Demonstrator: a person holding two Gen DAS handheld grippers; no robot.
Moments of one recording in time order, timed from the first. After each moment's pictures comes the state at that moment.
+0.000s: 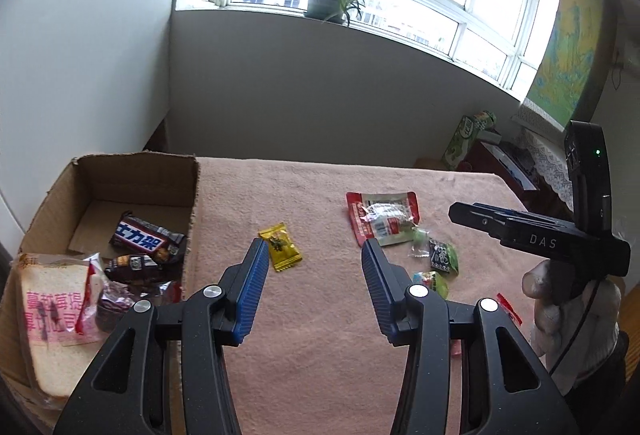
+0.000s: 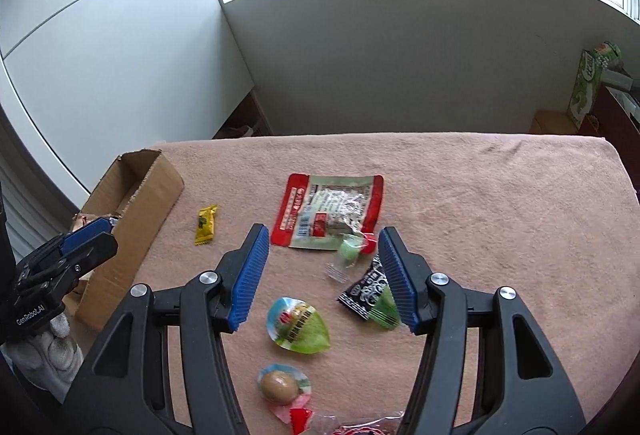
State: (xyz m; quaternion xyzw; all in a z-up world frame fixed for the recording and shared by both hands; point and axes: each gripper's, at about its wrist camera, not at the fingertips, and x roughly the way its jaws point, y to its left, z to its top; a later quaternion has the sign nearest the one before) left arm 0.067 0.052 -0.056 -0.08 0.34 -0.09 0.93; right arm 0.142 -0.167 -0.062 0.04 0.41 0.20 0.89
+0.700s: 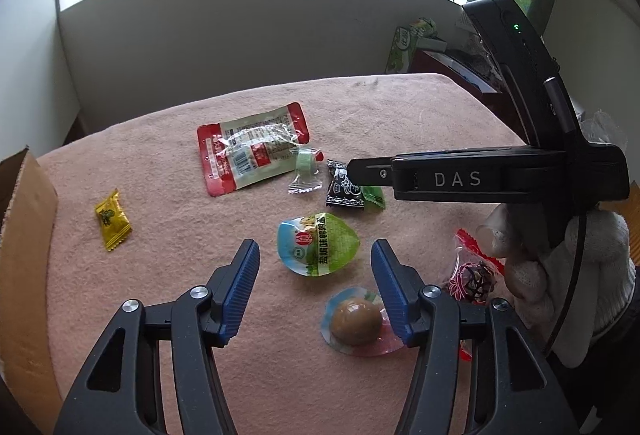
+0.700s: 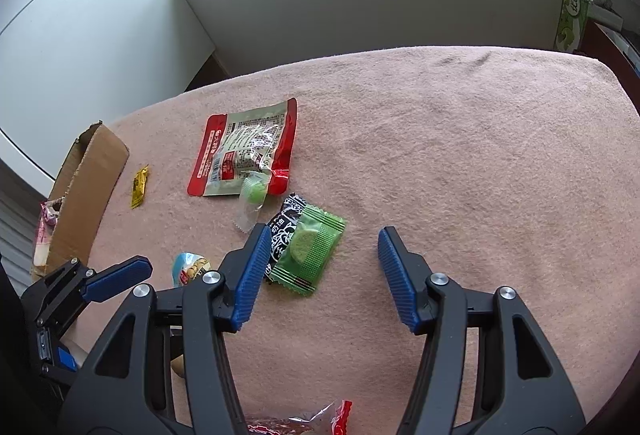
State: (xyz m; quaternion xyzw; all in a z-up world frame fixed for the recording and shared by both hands) left arm 0.086 -0.067 -0.107 0.02 0.41 -0.19 0.89; right arm 0.160 -0.212 -0.118 0.06 0.48 0.17 0.86
